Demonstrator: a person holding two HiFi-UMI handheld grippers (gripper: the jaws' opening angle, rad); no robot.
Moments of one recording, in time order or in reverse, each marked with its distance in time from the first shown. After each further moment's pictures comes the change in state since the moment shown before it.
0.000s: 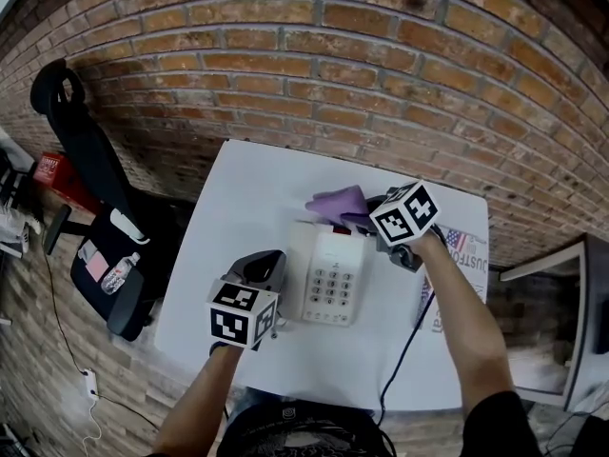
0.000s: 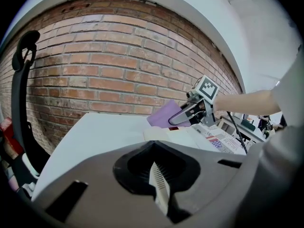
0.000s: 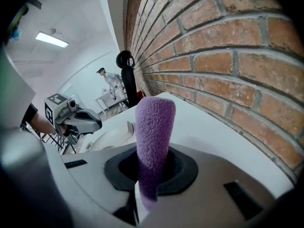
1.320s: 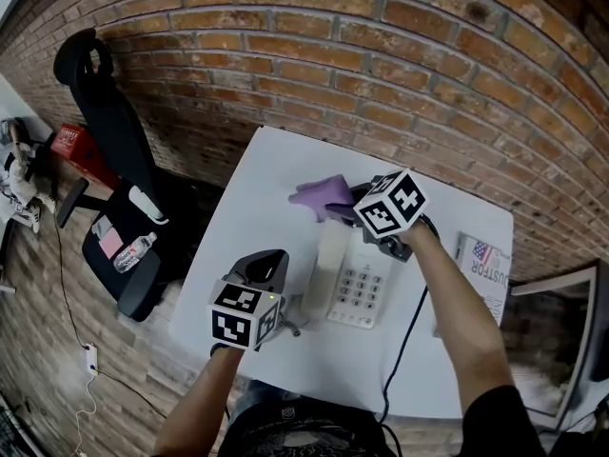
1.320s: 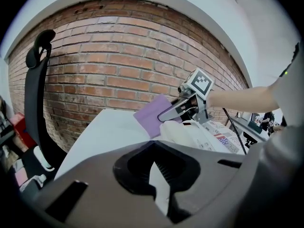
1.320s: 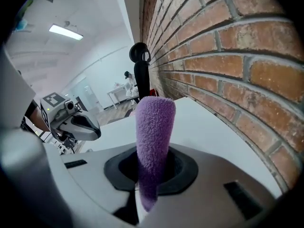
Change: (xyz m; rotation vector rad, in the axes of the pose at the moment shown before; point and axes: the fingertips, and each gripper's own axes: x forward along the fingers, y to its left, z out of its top) left arm -0.030 0.046 -0.017 -0.049 0.010 0.084; right arm 0.077 0.048 0.058 -0.149 0.027 0.112
